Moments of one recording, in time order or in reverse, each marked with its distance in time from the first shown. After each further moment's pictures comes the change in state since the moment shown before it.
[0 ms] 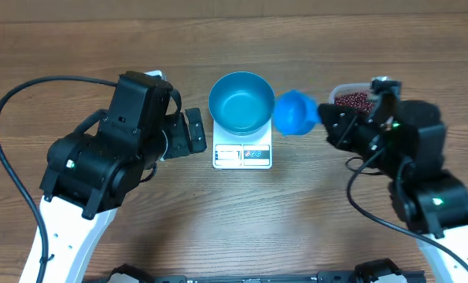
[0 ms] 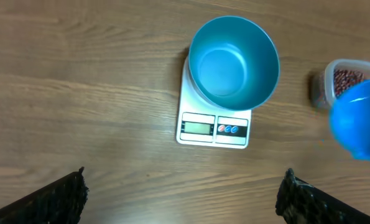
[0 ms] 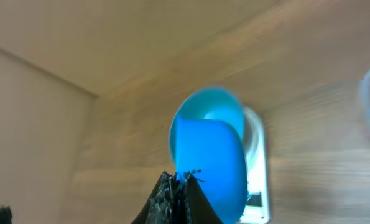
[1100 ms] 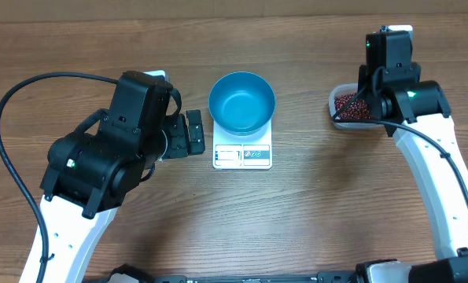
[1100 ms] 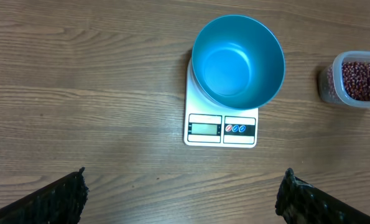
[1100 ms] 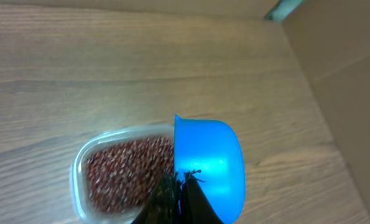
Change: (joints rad) left arm 0.000 0.002 0.000 0.000 -0.013 0.051; right arm -0.047 0.544 0.373 -0.187 0.850 -0.566
